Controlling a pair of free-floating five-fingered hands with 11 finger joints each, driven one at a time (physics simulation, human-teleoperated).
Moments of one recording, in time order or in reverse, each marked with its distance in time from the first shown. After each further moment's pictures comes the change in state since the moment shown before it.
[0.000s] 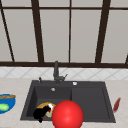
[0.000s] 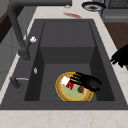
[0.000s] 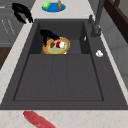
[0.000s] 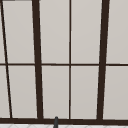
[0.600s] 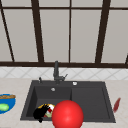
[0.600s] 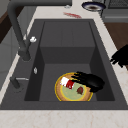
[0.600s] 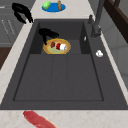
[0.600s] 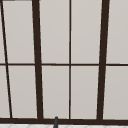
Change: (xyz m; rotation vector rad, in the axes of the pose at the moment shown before) left hand 0.000 0.000 0.000 0.000 0.000 0.000; right hand -0.009 -0.006 0.010 -0.098 -0.036 -0.160
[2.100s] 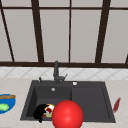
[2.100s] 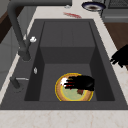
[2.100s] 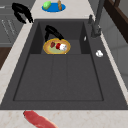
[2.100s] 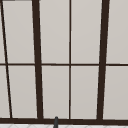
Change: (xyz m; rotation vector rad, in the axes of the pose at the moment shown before) left hand 0.000 0.000 0.000 0.000 0.000 0.000; right hand 0.025 -0.029 -0.055 0.435 -0.167 0.170
